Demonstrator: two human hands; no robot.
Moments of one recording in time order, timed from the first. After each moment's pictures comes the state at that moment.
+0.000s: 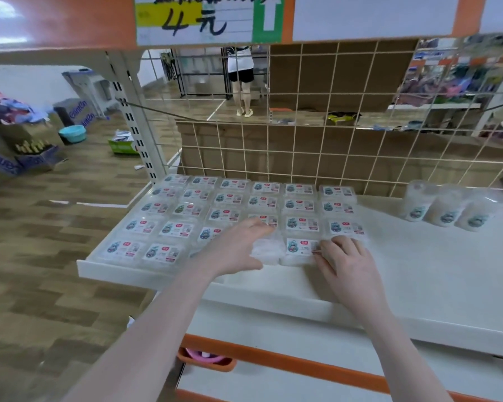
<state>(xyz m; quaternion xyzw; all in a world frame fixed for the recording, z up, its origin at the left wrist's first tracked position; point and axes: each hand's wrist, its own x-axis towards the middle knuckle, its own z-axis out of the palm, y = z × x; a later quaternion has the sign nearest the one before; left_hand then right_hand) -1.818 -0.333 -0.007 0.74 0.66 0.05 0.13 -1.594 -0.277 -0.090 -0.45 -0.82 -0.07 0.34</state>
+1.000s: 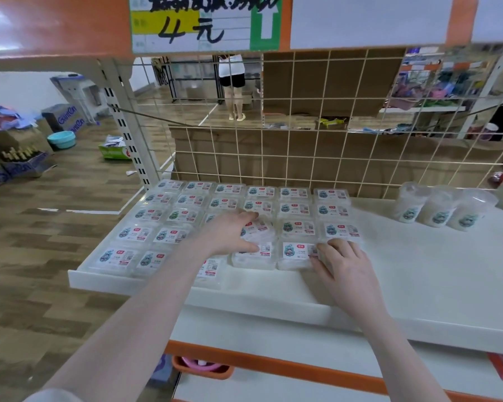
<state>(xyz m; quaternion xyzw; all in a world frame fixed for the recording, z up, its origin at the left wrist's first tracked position) -1.836 -0.303 0.004 0.71 0.69 0.01 0.11 -1.595 -0.278 -0.088 -0.47 -0.82 -0.06 0.33</state>
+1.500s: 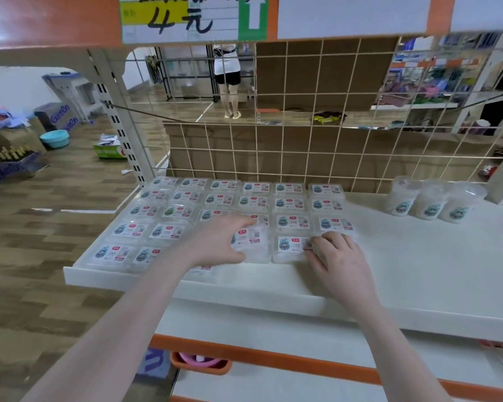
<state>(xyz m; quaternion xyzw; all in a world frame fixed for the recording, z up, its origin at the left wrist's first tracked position) -1.832 -0.336 0.012 0.75 0.65 0.03 0.12 -1.595 -0.276 -0.088 -0.46 -0.82 -0.07 0.33</state>
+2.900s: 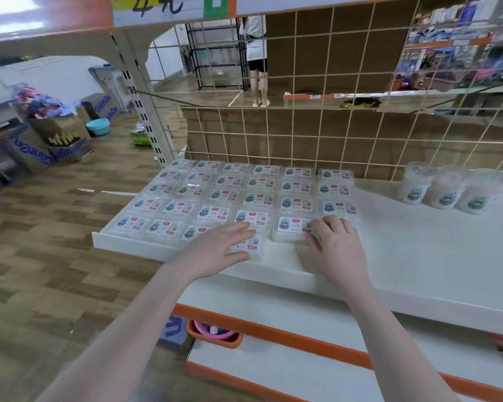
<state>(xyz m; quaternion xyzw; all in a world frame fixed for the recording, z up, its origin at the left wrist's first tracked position) -1.812 -0.383 -0.028 0.71 0.69 0.04 0.14 -1.592 -0.280 -0.089 -0.46 -0.82 -0.02 0.34</state>
